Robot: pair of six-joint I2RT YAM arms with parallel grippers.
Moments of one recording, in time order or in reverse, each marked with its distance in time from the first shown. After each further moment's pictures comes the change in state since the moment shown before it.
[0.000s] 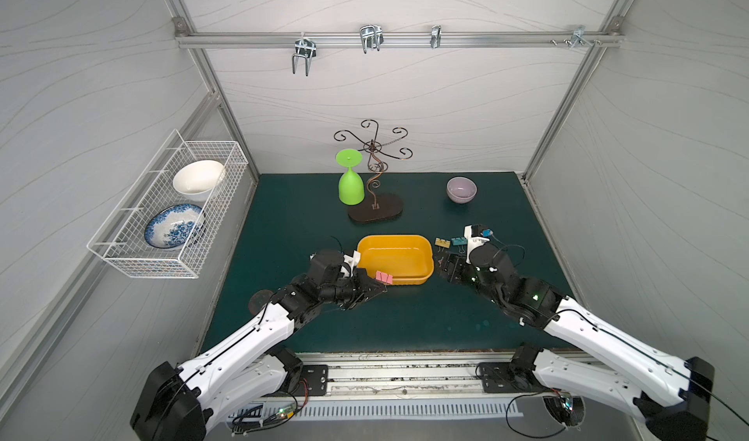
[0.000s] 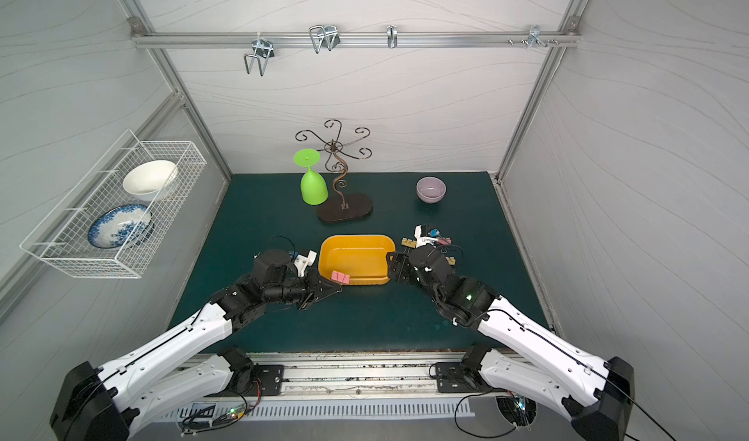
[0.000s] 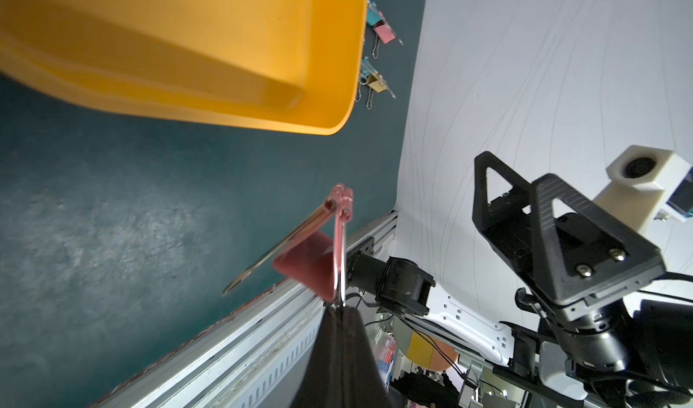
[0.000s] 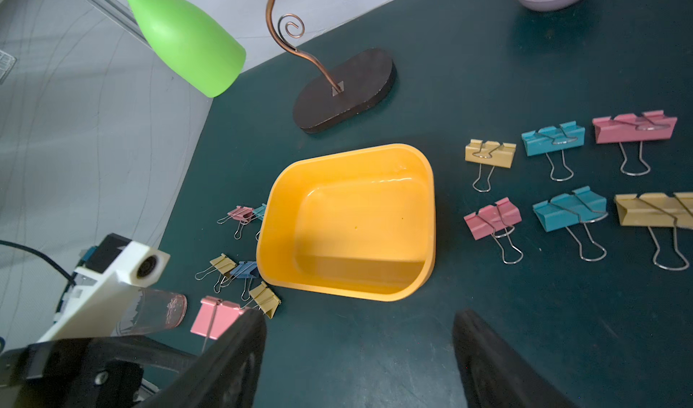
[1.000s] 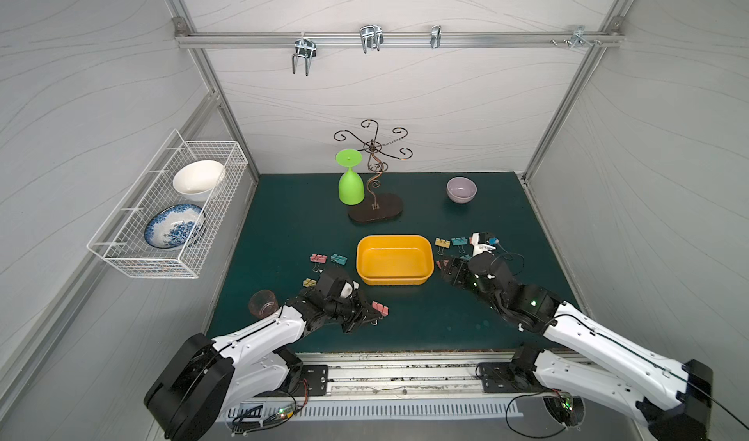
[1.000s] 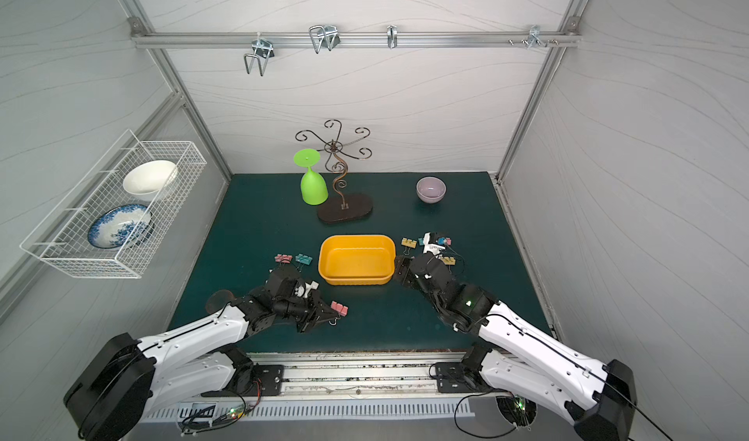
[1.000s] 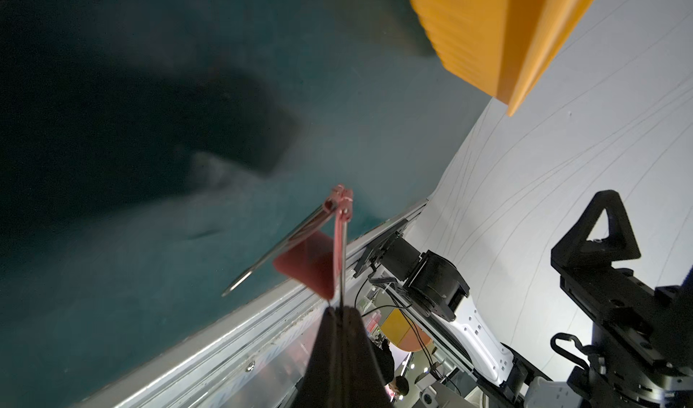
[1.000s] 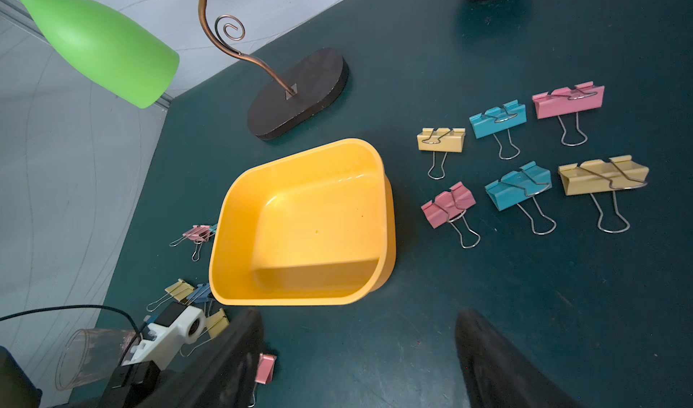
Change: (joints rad) left arm 0.006 0.046 -0.154 0.077 0.098 -0.141; right arm 0.000 -0.055 -0.078 0.002 0.099 0.055
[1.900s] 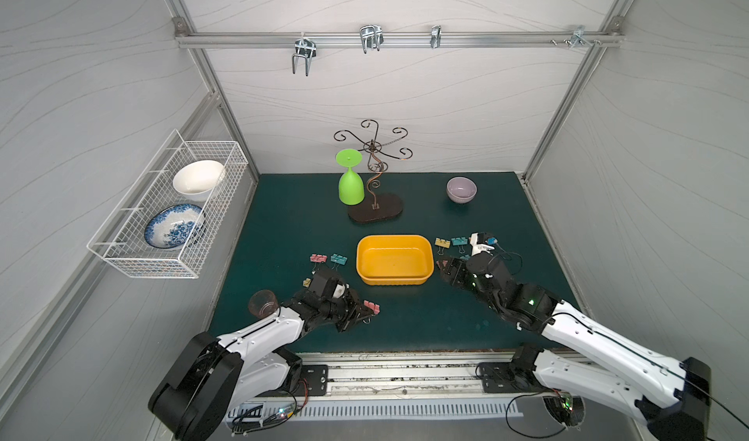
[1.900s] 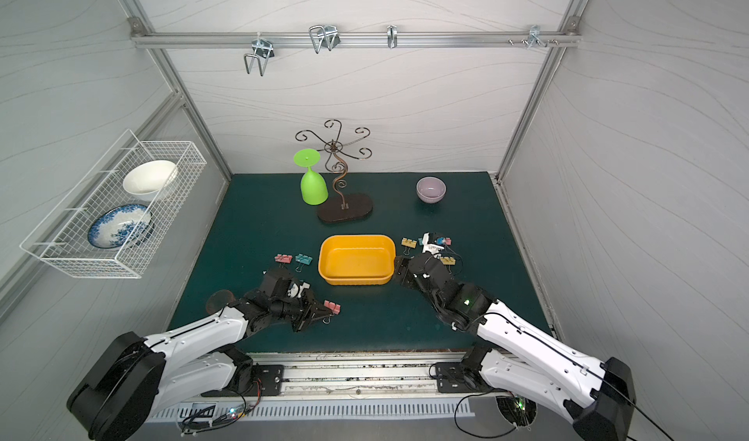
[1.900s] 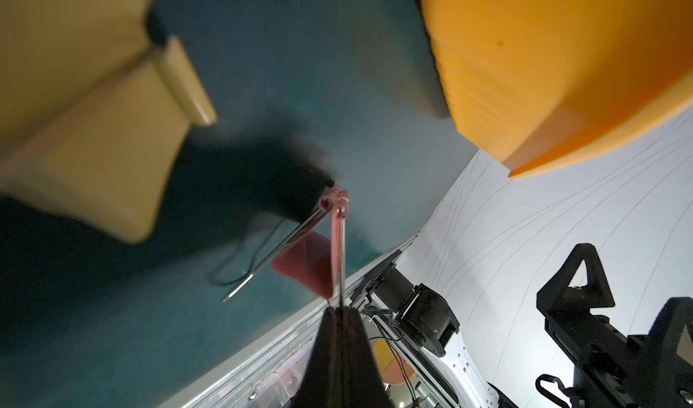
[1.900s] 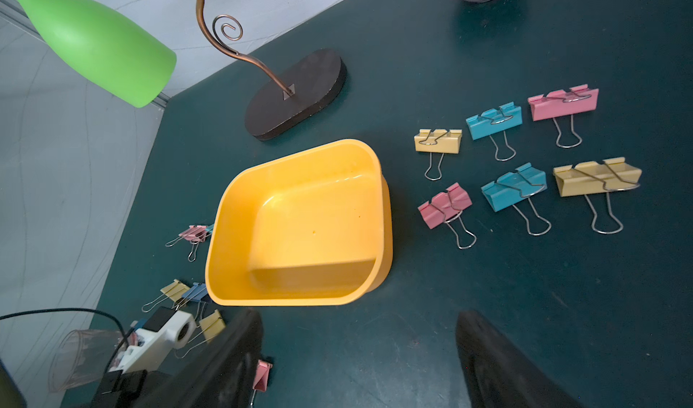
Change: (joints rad) left arm 0.112 0.119 -0.097 0.108 0.016 -0.042; right arm 0.000 0.033 0.000 -0.001 -0.001 0.000
